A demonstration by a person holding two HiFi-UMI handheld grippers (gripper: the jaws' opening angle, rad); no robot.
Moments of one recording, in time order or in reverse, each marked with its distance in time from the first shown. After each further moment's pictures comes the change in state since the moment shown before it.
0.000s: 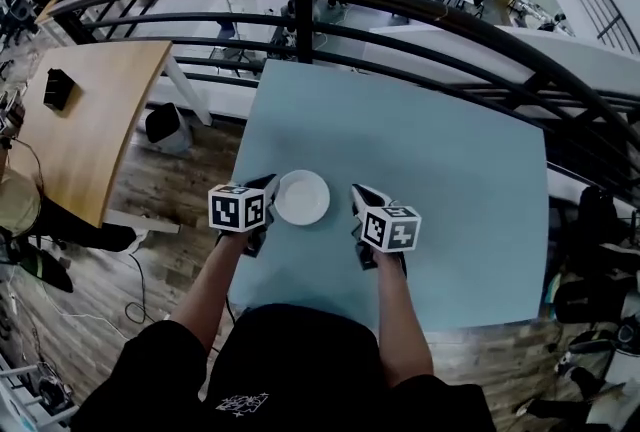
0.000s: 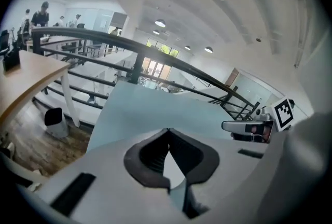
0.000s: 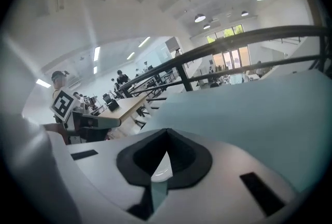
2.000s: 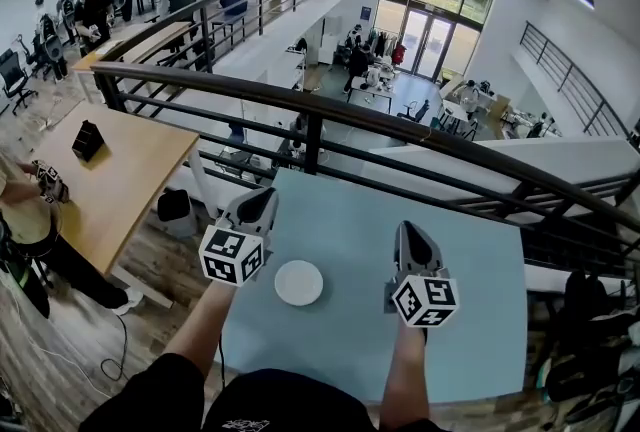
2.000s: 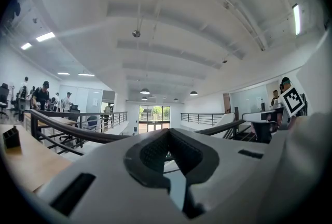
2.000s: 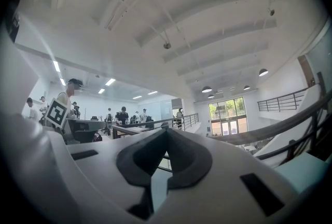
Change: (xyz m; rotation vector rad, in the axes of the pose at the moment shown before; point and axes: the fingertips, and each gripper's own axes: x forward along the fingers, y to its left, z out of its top) left arm -0.180 -0.110 0.209 0.405 -0.715 0.063; right arm -0.214 0.058 0.213 -0.336 -0.687 -0.109
